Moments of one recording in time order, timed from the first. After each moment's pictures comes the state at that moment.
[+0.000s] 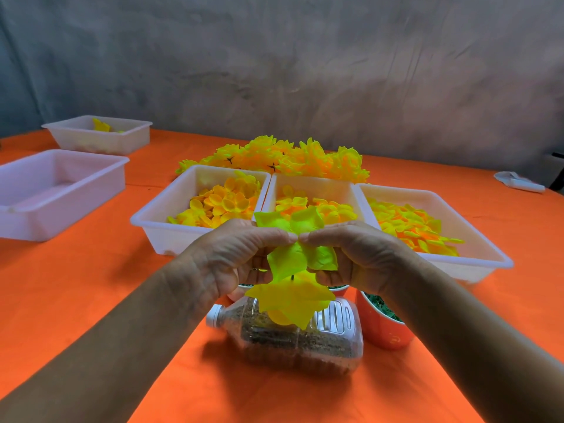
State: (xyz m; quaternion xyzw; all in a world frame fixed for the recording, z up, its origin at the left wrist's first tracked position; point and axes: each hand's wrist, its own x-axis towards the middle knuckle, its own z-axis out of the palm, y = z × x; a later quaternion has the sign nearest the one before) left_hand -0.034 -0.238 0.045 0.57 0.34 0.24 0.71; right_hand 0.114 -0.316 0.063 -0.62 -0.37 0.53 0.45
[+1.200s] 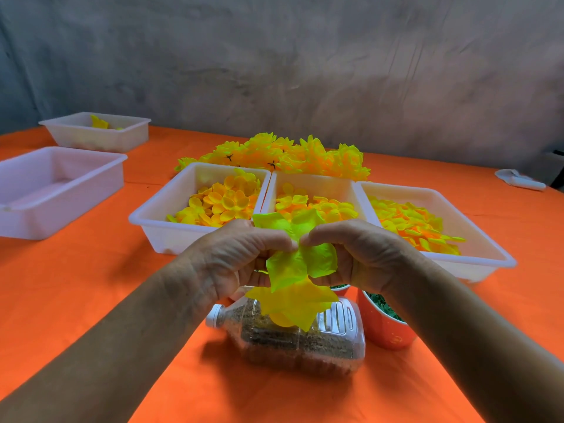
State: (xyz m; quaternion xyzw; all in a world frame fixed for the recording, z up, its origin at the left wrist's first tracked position) left_hand -0.031 -0.235 0.038 0.58 0.35 0.20 0.70; right_hand 0.115 -0.313 0.063 -0.59 -0.39 0.55 0.45
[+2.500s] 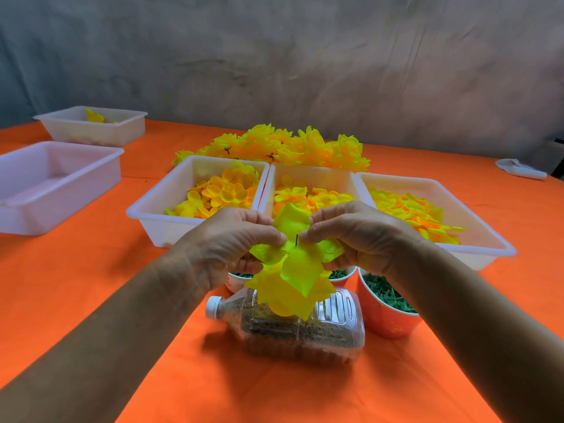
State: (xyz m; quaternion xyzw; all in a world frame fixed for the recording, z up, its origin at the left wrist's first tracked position) left_hand -0.039 -0.235 0.036 0.61 0.38 0.28 0.64; right_hand 0.120 -0.308 0.066 -0.66 -0.43 0.46 0.41
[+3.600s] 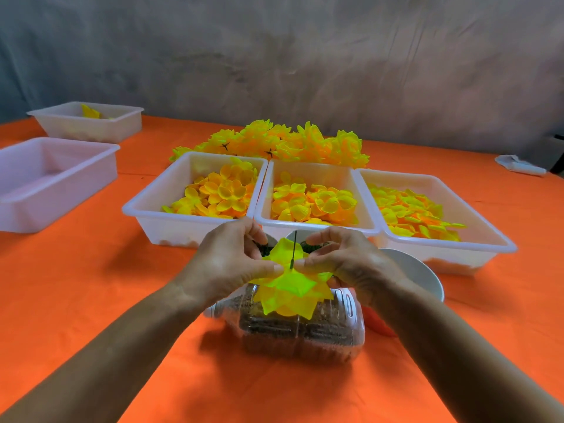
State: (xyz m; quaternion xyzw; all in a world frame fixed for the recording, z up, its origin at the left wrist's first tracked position) left_hand -0.044 -0.239 0.006 0.77 0.40 0.29 0.40; right_hand 0.118 -0.317 0.022 -0.69 -0.41 0.40 0.44
